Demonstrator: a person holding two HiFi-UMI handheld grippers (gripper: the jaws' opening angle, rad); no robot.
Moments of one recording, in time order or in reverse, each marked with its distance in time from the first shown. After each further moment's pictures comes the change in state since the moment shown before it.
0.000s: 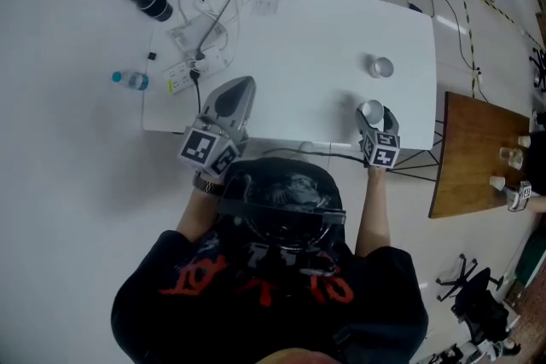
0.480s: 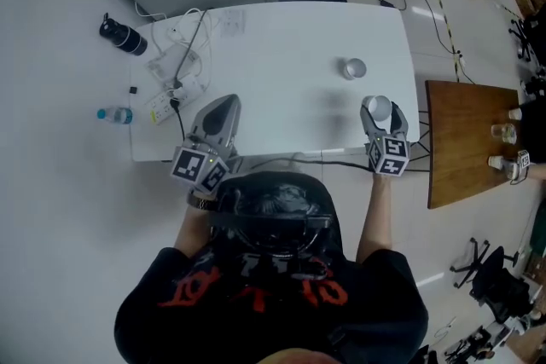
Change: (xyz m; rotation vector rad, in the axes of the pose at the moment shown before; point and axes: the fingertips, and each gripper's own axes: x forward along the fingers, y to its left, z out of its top) left arm 0.025 -0.027 -0.001 0.009 0.018 -0.063; right arm -0.079 -0.056 0.080 0.007 -0.216 -0.110
